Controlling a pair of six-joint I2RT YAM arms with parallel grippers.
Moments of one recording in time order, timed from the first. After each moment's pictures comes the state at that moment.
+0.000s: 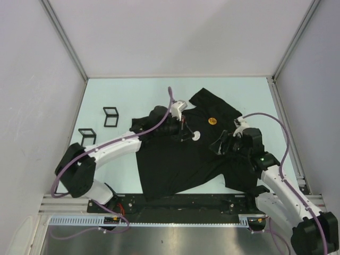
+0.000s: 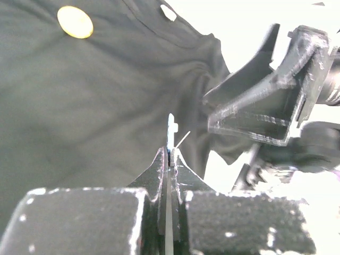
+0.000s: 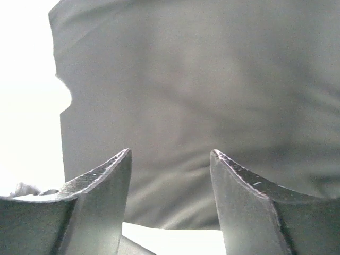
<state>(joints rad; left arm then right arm) -0.81 1.54 1.05 0.04 0.33 -0.42 0.26 0.80 0.47 -0.27 -0.26 0.56</state>
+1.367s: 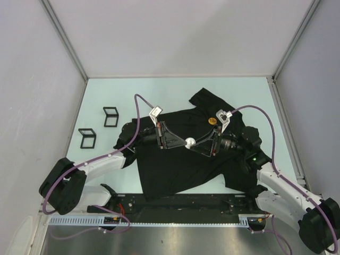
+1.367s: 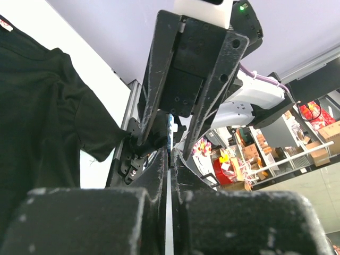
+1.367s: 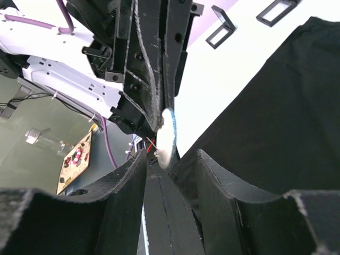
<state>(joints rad) -0.64 1.27 0.54 0.91 0.80 -1.08 0.51 0.88 0.48 0.43 -0.80 0.68</state>
